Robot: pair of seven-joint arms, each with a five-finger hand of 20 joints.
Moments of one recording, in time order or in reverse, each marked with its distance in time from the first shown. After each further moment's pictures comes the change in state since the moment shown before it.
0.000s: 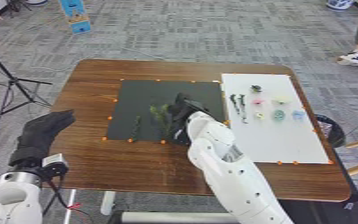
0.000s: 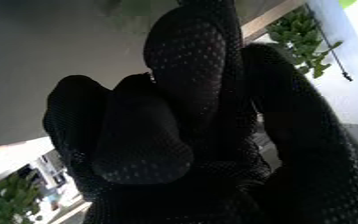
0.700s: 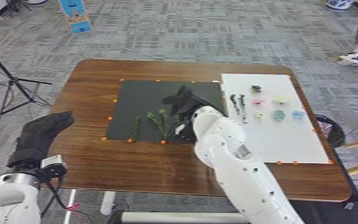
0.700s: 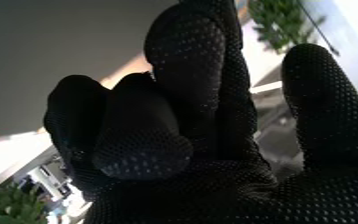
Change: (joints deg) left arm 1.0 -0.1 -0.8 -0.2 0.0 -0.4 -0.2; right arm 0.2 3.5 1.2 -6.0 9.3 1.6 -0.1
